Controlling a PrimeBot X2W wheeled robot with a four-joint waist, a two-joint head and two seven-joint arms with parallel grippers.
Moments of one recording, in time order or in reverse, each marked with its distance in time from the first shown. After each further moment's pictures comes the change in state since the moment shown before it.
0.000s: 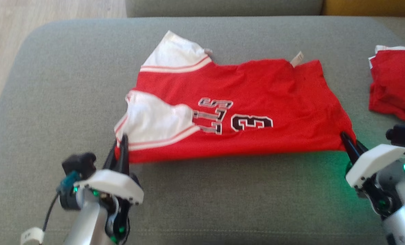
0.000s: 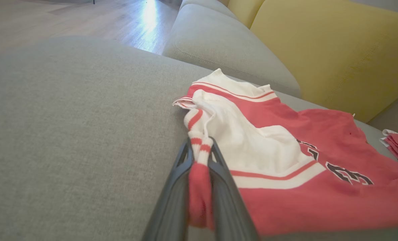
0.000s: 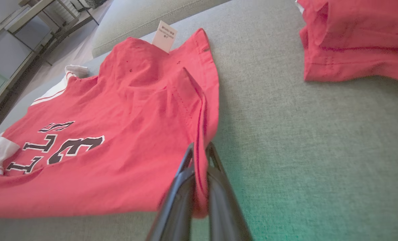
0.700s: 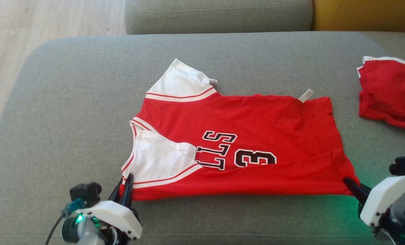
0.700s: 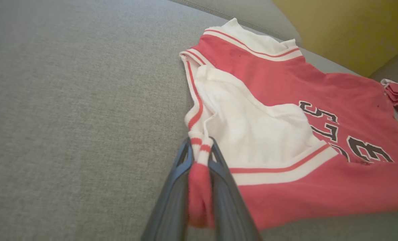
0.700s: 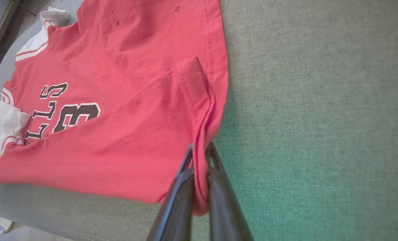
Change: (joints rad) left arm 0.117 0.030 -0.026 0.052 -0.009 -0.060 0.069; right arm 0.237 -0.075 -0.045 -0.207 0.082 0.000 0.295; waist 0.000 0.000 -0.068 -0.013
